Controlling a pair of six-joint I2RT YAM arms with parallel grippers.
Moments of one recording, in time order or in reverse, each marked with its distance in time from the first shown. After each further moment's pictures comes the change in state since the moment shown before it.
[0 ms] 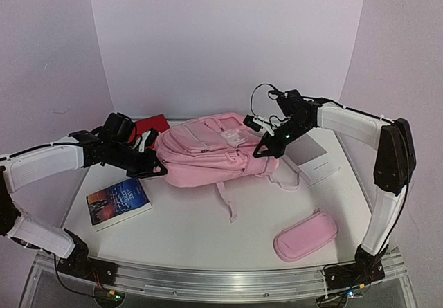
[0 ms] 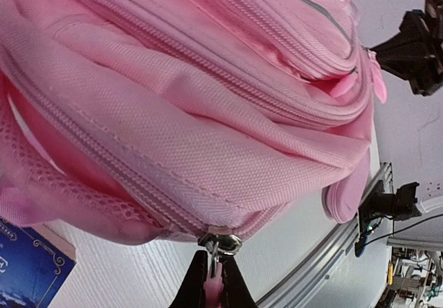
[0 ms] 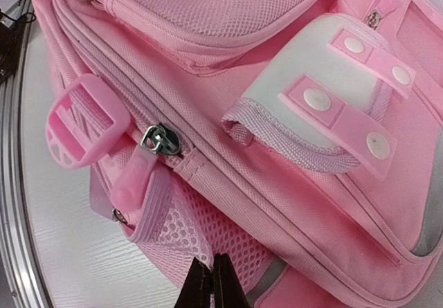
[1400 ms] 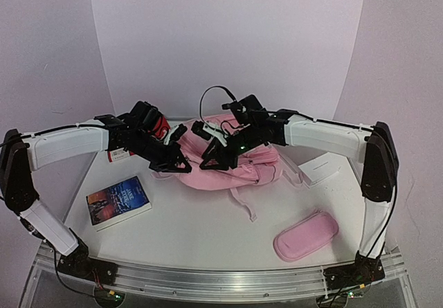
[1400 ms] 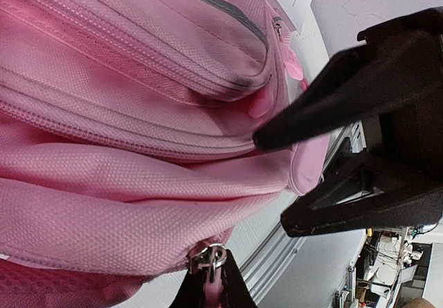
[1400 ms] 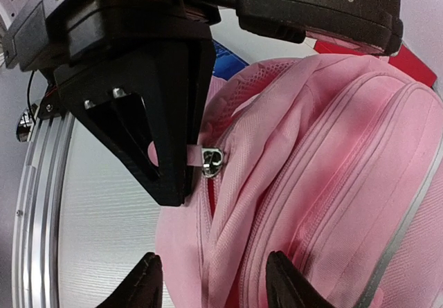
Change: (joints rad) left arm -0.103 0.247 0.265 -0.063 0.196 0.045; right arm 0.332 0.076 0.076 0.302 -0.009 0.136
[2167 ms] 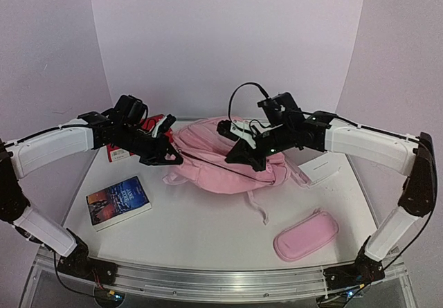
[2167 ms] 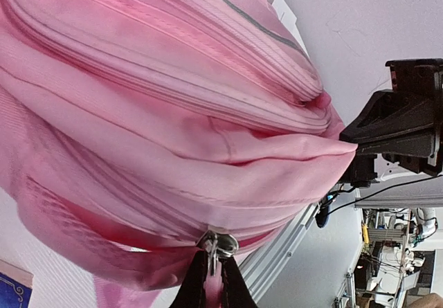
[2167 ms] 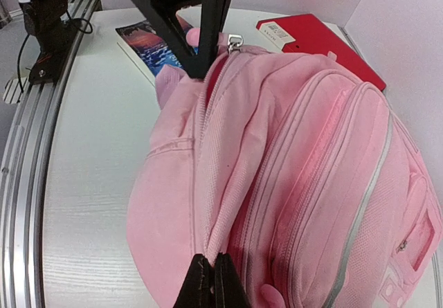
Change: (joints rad) left arm 0.068 -0.108 -0.021 -0.016 0.006 0.021; right arm -0.022 -0.315 -0.275 0.016 0.125 -0.131
